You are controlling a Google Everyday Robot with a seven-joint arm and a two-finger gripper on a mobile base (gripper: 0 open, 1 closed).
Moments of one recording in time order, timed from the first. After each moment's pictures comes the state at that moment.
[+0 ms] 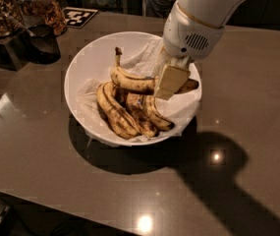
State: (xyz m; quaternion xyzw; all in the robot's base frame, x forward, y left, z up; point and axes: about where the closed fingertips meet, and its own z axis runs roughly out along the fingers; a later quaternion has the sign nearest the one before) arm 0.473 -0.049 0.949 -0.68 0.71 0.10 0.13
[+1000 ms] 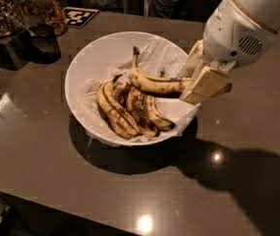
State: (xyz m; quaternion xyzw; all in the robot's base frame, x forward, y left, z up) arm 0.440 -0.096 0.969 -0.68 0.70 0.13 0.18
